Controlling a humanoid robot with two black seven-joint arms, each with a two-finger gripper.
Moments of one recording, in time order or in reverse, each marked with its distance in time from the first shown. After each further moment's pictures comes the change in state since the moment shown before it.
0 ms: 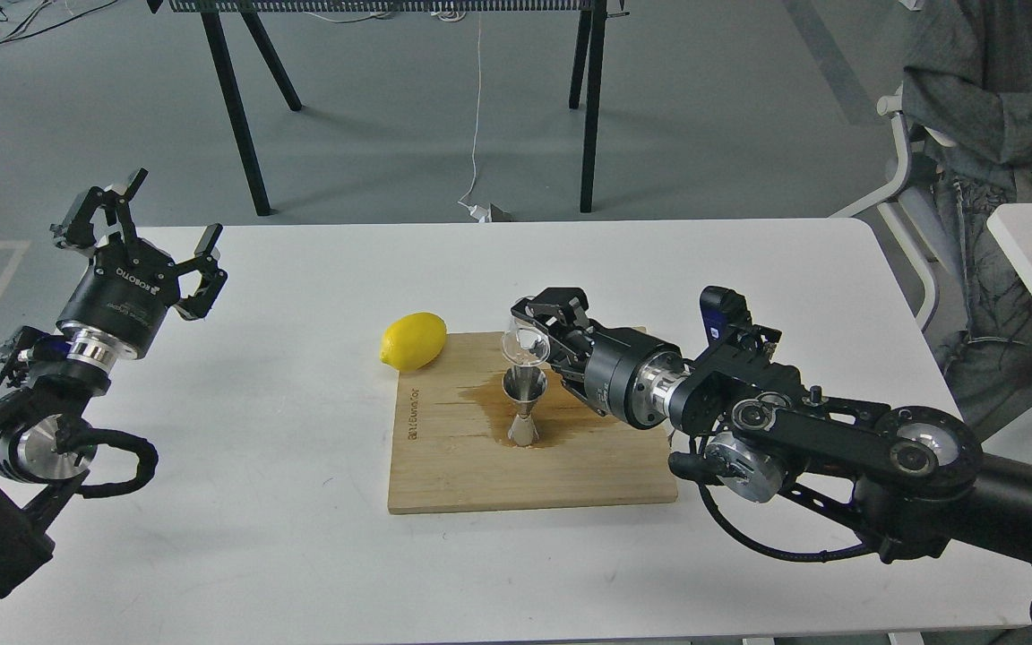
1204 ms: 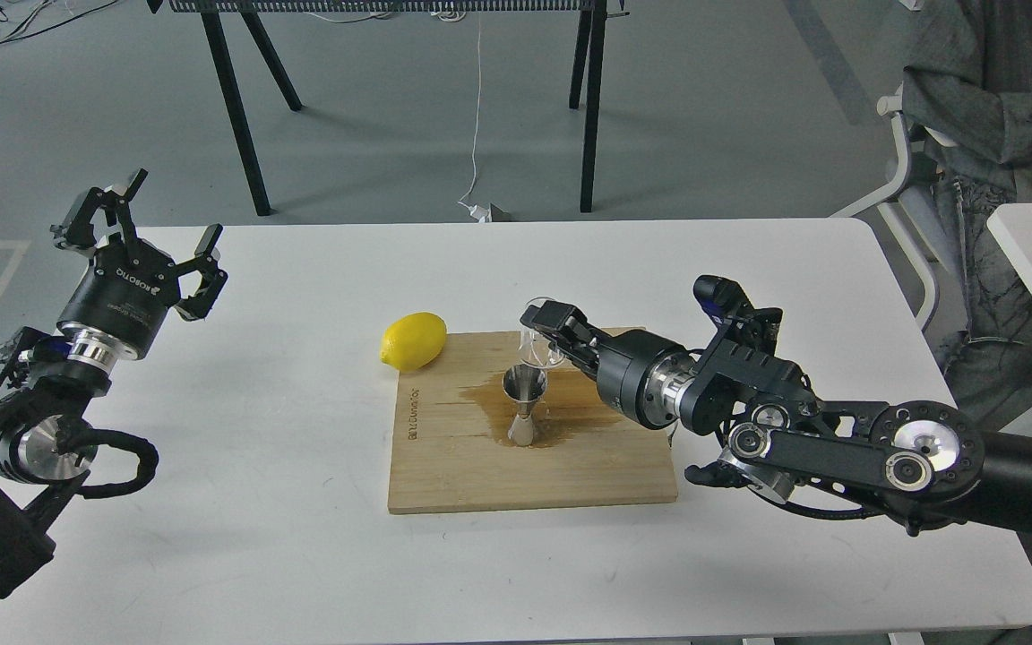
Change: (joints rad) left arm 0.002 -0.002 0.000 0.000 -0.002 0.000 0.000; right arm 0.115 -0.036 -0.172 -0.022 -0.170 -0.002 0.000
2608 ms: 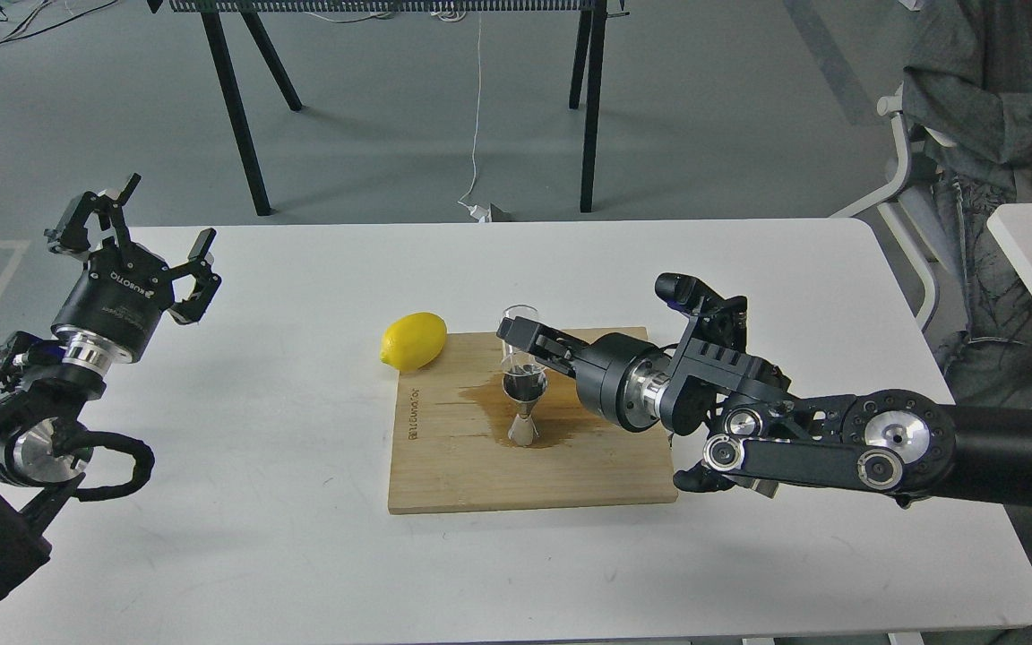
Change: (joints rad) left arm 0.002 0.002 -0.001 0.020 -0.001 0.000 0.000; right arm 0.129 0.039 -0.154 -0.025 -0.056 -0.001 0.008
